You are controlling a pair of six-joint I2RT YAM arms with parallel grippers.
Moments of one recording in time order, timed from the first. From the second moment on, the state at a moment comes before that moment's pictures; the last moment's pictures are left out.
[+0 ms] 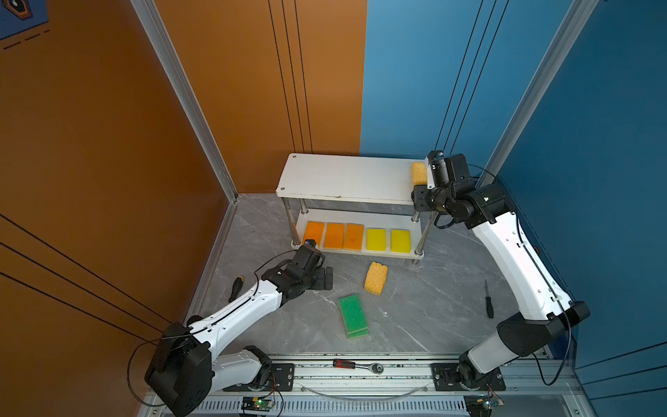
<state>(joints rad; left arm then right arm) -0.58 1.22 0.79 -0.50 -0.11 -0.48 0.44 1.59 1.99 -1.10 0.27 0.24</state>
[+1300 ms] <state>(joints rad) -0.60 1.16 0.79 -0.49 -0.13 -0.48 0.42 1.51 1.93 -1.08 0.19 0.22</state>
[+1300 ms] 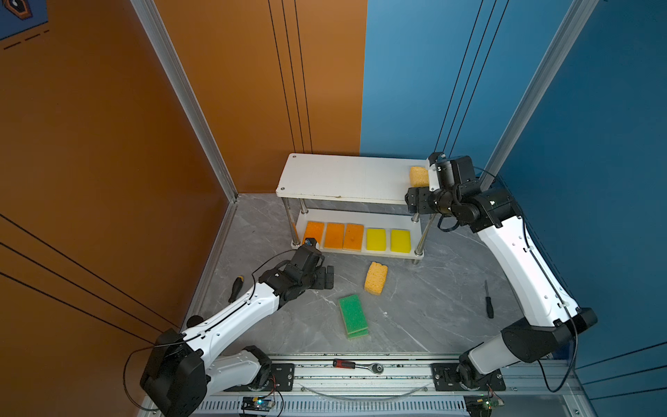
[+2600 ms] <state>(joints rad) -0.95 1.54 0.92 -0.23 -0.30 -0.41 0.38 0.90 1.13 -1.05 0.11 0.48</state>
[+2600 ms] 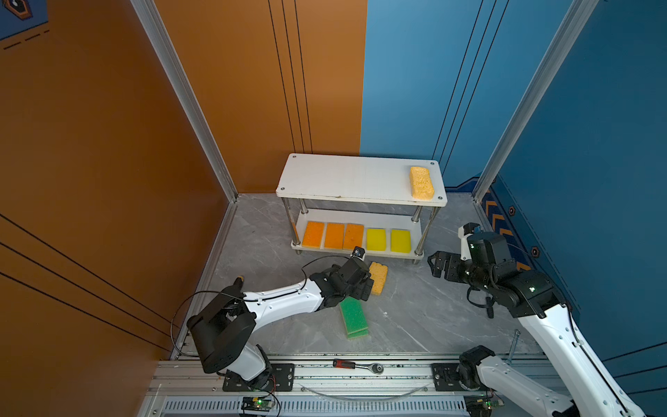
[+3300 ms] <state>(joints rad) -1.02 1.68 1.01 -0.22 -0.31 -0.42 0.28 0.91 0.94 -0.98 0.04 0.51</state>
